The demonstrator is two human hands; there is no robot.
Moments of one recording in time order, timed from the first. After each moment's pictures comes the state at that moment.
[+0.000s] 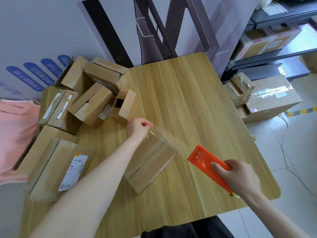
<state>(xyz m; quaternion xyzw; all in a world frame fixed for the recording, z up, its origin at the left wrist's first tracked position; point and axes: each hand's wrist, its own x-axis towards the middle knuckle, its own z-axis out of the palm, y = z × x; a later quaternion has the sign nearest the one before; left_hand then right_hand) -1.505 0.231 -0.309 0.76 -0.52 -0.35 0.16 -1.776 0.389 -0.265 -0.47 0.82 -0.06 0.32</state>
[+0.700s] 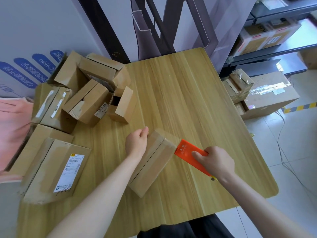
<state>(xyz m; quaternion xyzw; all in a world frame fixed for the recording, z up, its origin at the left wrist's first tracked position) -1.504 0.276 -0.345 0.75 -0.50 -0.36 0.24 -1.740 0.341 -0.295 -0.51 0.82 0.03 0.27</state>
